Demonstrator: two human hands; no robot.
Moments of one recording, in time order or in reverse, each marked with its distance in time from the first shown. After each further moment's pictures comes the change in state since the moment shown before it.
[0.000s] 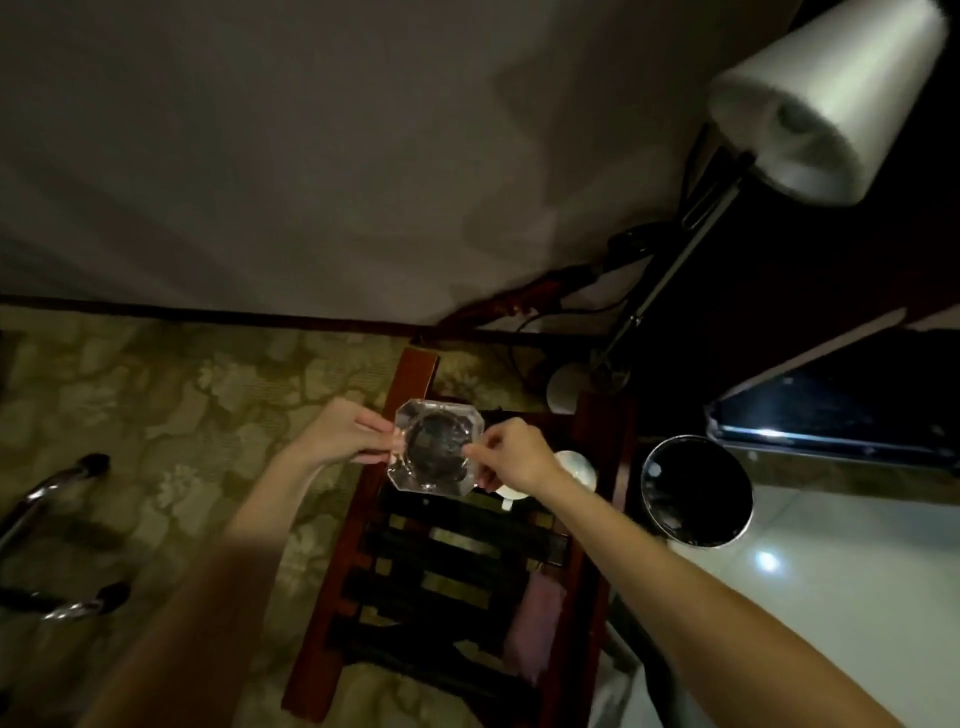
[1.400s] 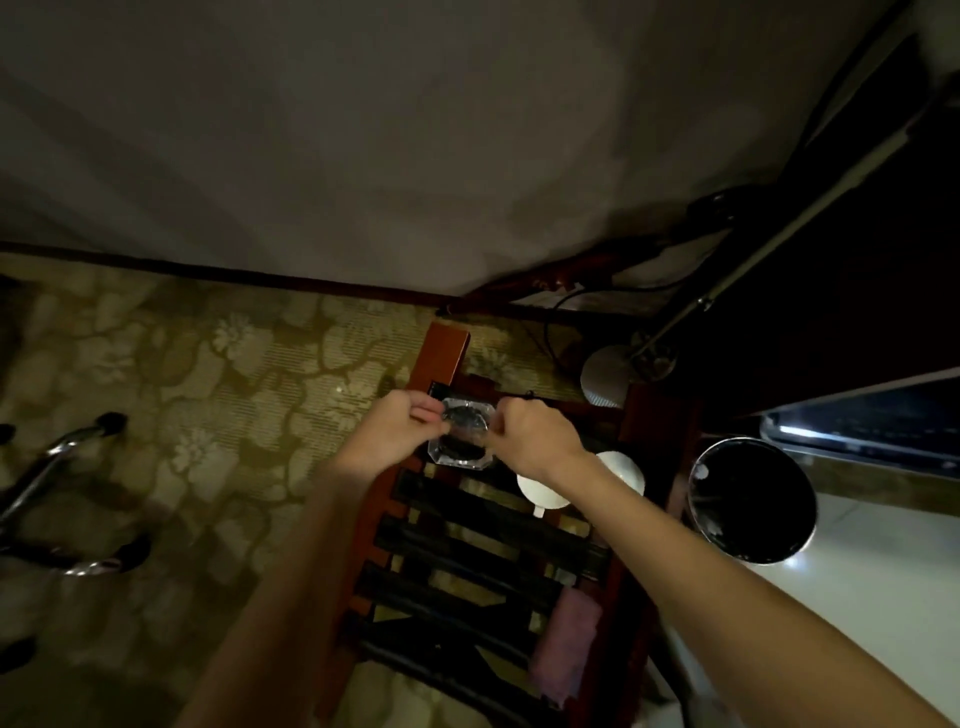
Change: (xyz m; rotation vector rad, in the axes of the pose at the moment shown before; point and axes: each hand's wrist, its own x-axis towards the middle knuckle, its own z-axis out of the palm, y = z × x) left_hand 0.046 -0.018 0.022 0.253 0.069 0.097; right_hand 0.067 -0.011 0.021 -0.602 0.053 -0.046
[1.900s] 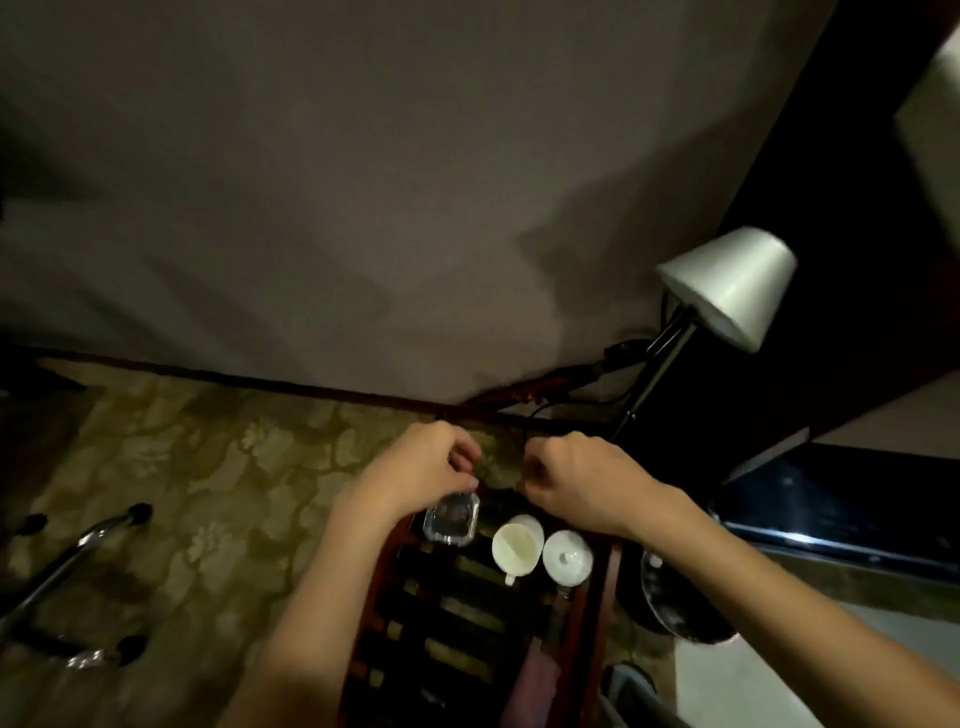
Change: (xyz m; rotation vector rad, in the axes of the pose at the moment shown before) left_hand -0.179 0.180 -0.047 0.339 0.047 0.289; right_hand -0.200 -0.028 -0.189 -0.297 0.159 -0.313
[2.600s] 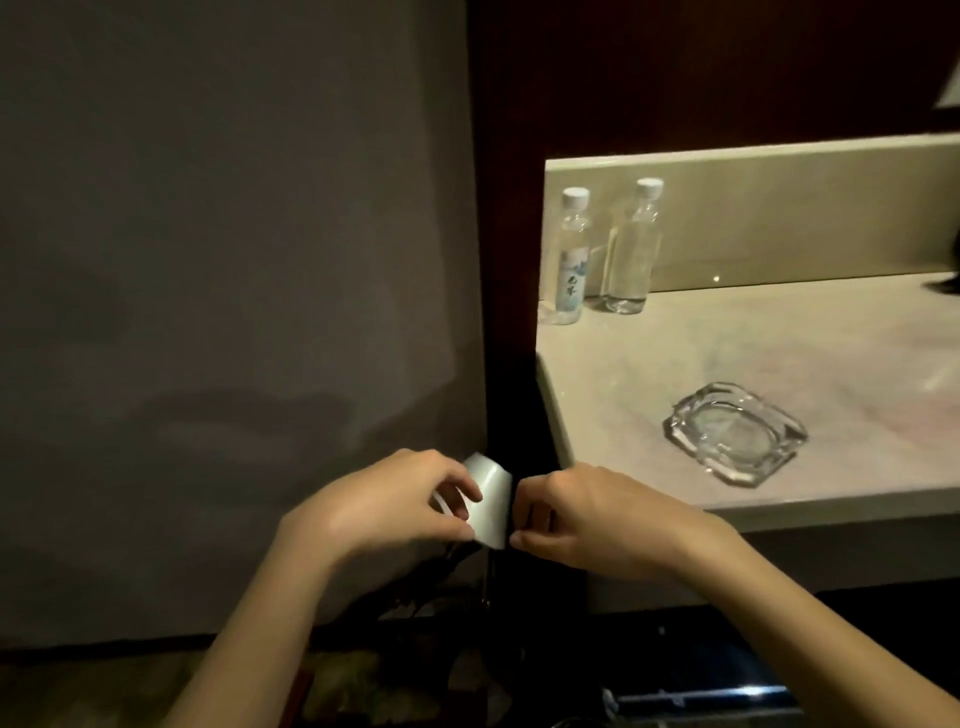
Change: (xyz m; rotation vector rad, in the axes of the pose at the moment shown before) left_hand -0.005 0.300 -0.077 0.251 -0.022 0.441; right_hand -0.167 0.121 -0.231 -0.077 0.239 -0.011
